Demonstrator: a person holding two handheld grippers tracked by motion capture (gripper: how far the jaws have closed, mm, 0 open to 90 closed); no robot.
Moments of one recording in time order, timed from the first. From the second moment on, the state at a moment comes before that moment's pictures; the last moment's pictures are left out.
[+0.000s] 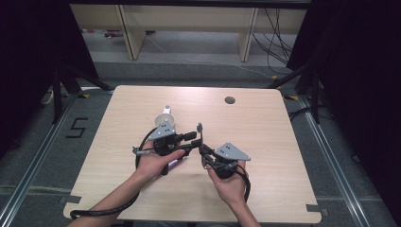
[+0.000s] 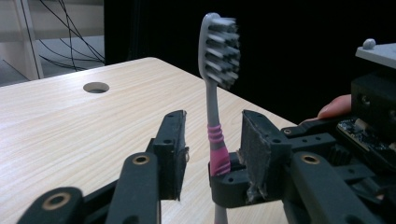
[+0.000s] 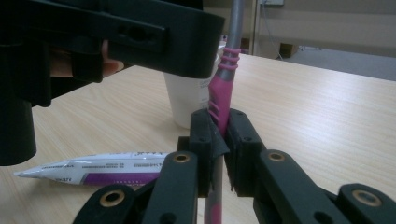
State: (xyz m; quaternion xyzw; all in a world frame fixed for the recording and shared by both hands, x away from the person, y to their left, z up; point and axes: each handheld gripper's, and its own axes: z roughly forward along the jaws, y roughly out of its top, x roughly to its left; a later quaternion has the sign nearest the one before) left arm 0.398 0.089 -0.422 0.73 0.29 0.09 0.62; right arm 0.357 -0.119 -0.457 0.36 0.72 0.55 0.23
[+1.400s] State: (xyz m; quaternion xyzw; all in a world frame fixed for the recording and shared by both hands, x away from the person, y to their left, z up) left arm 0.400 0.085 -0.417 0.73 0.26 0.15 0.61; right arm 0.359 -0.111 -0.459 0.36 0.73 0.54 0.22
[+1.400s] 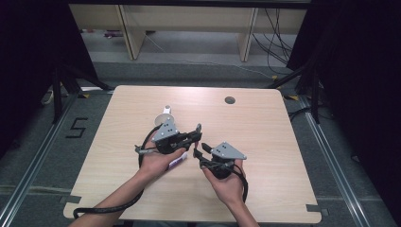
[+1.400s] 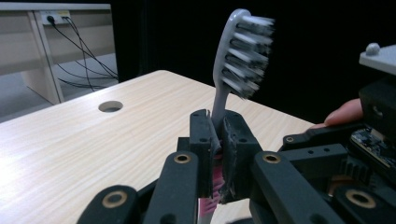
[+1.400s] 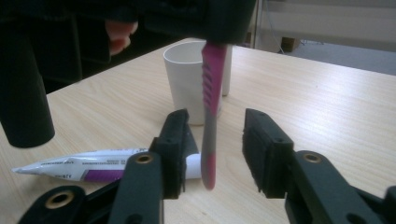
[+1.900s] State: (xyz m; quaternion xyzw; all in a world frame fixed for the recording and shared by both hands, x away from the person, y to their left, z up) left arm 0.411 0.107 -0.401 0.71 0.28 0.18 0.62; right arm 0.358 -0.129 -0.465 0.36 0.74 0.53 0.22
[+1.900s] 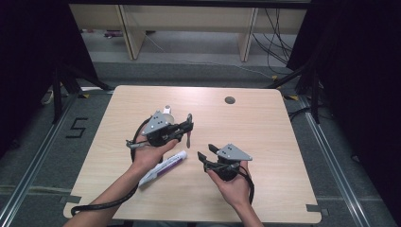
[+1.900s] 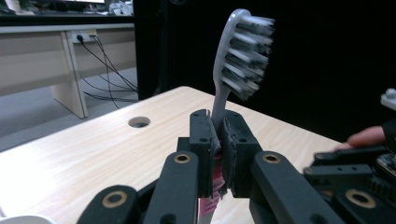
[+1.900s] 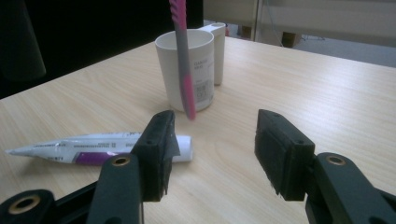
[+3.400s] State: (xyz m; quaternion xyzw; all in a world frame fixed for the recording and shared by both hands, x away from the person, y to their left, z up) left arm 0.447 0.148 -0.372 0.66 0.30 0.25 0.64; right arm 0.359 -0.165 -0.496 0.41 0.73 0.50 0.23
